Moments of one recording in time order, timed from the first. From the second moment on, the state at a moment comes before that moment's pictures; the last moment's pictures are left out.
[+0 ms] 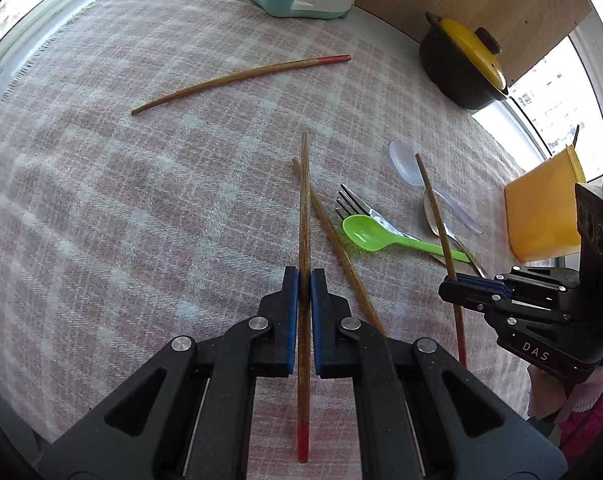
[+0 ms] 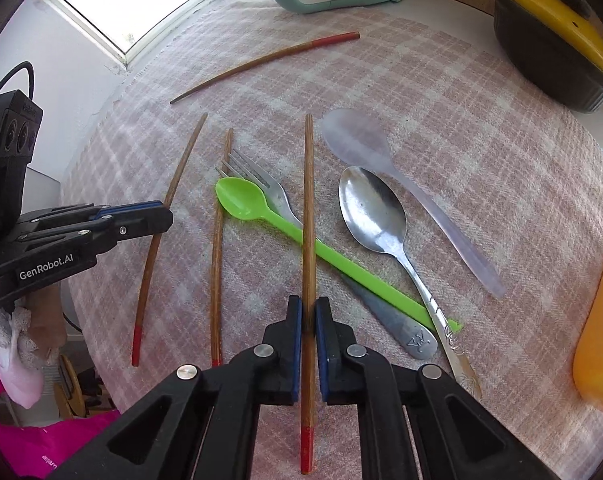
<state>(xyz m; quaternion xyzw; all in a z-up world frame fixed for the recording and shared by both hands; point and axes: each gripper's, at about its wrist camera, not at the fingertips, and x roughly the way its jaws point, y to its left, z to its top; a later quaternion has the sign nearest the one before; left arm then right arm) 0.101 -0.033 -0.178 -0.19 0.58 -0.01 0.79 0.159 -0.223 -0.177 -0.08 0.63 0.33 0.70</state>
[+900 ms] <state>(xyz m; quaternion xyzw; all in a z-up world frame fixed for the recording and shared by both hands) 0.124 -0.079 -0.083 -0.23 0.47 -0.10 0.85 0.102 -0.363 -0.061 0.05 0.49 0.20 0.84</state>
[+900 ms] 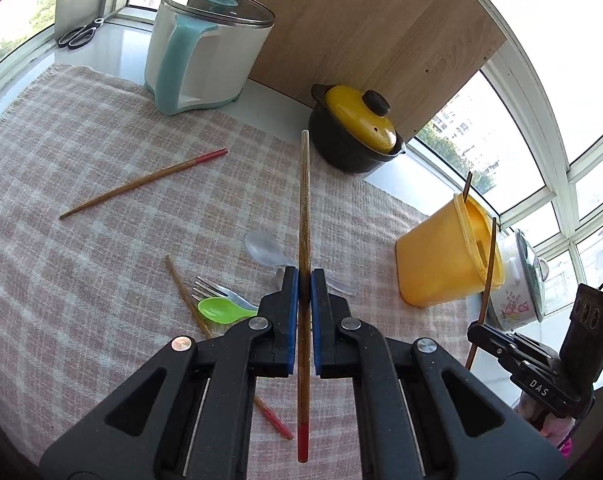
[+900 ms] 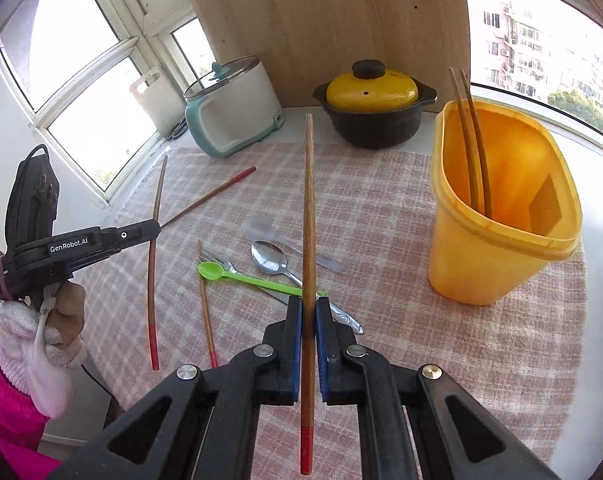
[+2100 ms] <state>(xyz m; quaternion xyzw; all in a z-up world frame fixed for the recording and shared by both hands) 0.263 -0.302 0.001 -0.18 0.38 -0.25 0.87 0.193 -0.490 0.011 0.11 0.38 0.08 0.91</state>
